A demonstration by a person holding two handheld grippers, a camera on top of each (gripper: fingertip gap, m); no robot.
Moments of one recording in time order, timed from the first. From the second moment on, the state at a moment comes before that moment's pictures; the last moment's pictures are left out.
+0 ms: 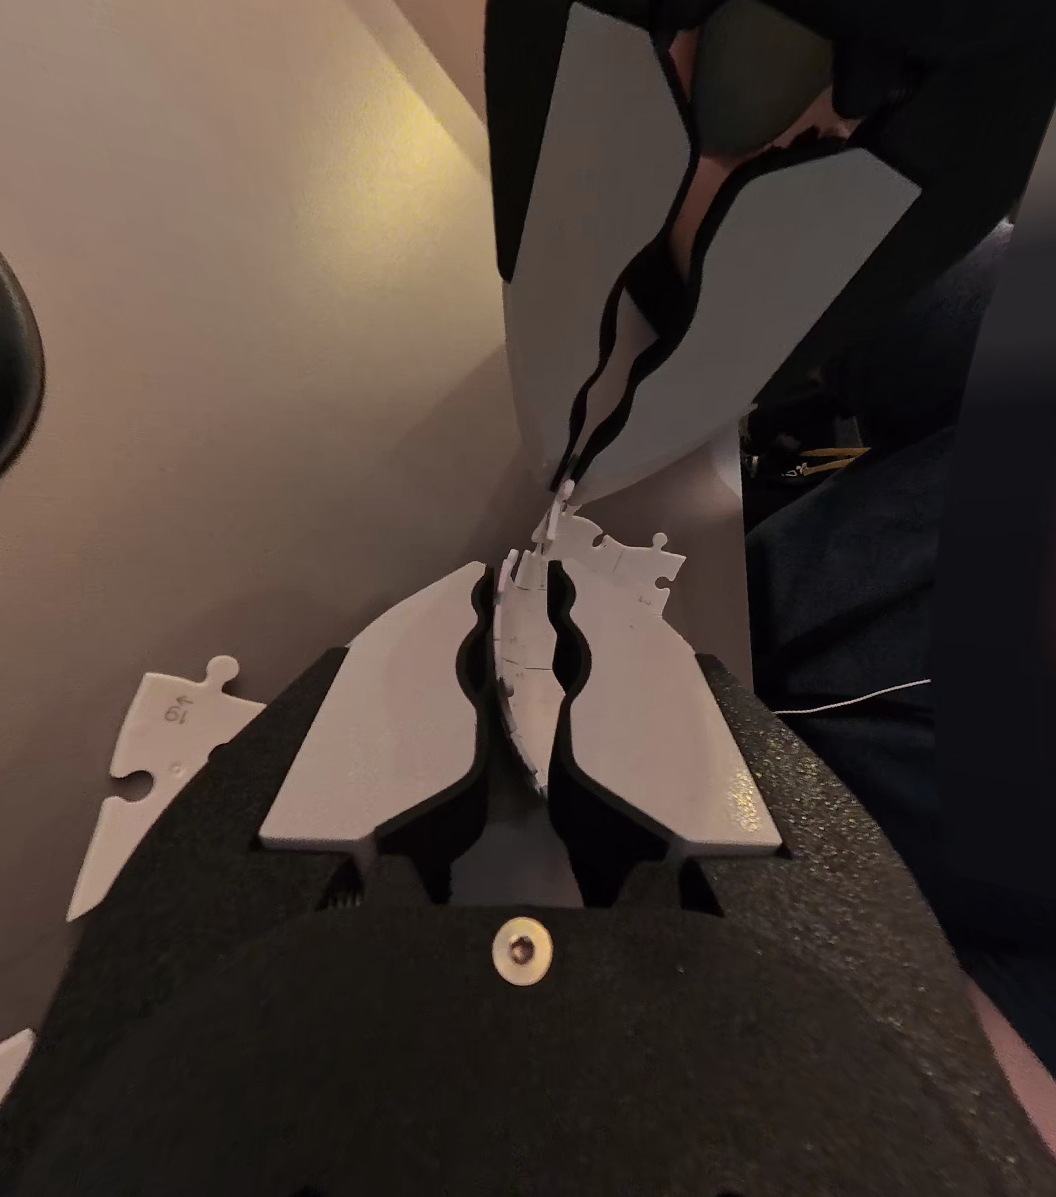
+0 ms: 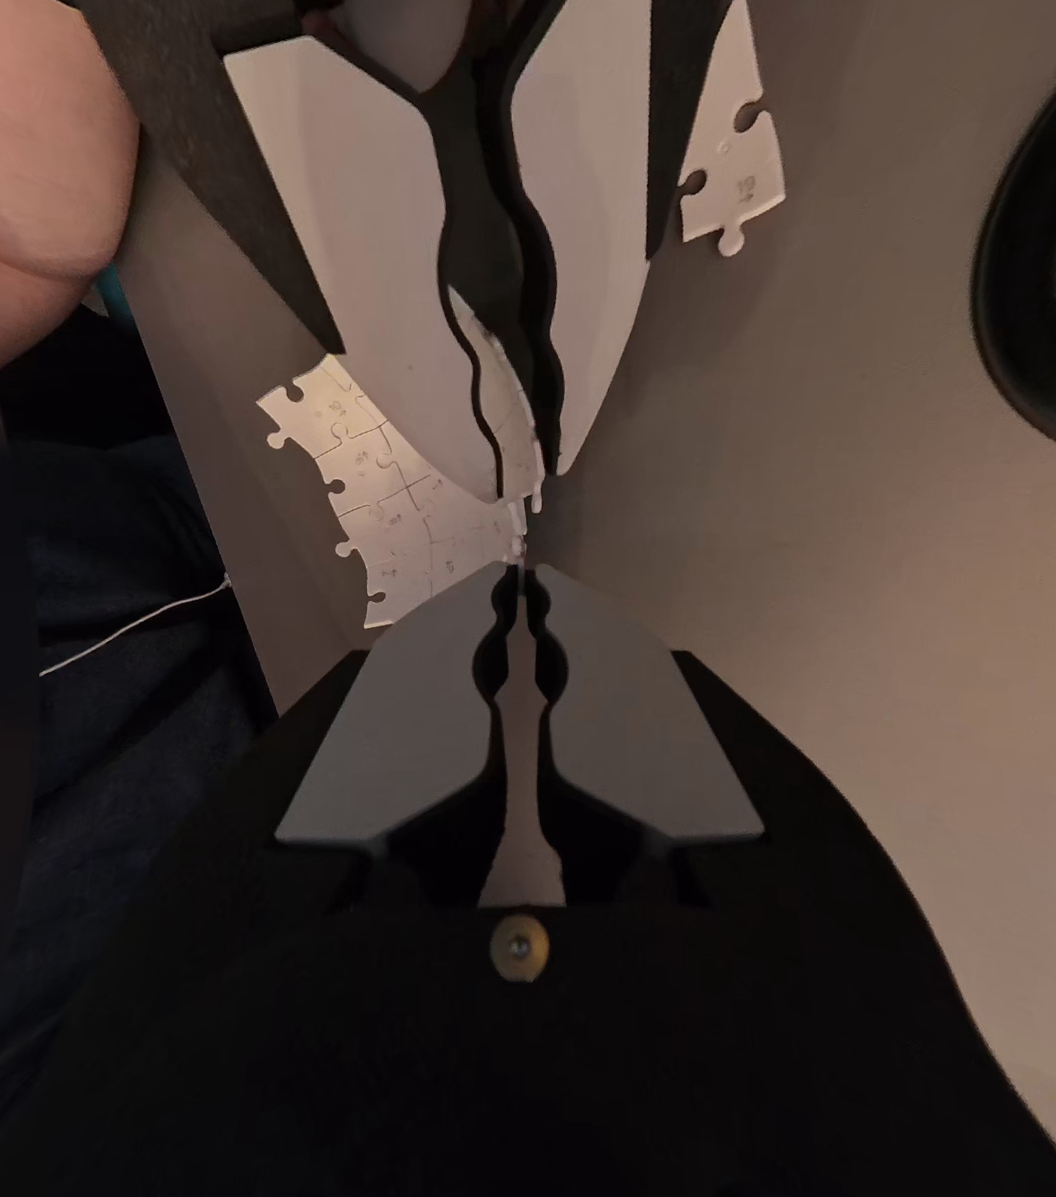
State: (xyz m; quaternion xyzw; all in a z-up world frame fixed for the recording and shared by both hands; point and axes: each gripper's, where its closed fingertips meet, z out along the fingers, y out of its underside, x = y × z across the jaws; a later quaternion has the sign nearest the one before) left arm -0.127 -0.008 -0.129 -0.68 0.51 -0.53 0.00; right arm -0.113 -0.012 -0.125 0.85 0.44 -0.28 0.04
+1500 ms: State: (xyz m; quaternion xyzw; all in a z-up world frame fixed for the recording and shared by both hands) left arm -0.125 -0.009 -0.139 -0.69 0.52 -0.50 -0.01; right arm -0.115 -0.003 -0.133 0.85 0.42 -0.32 0.02
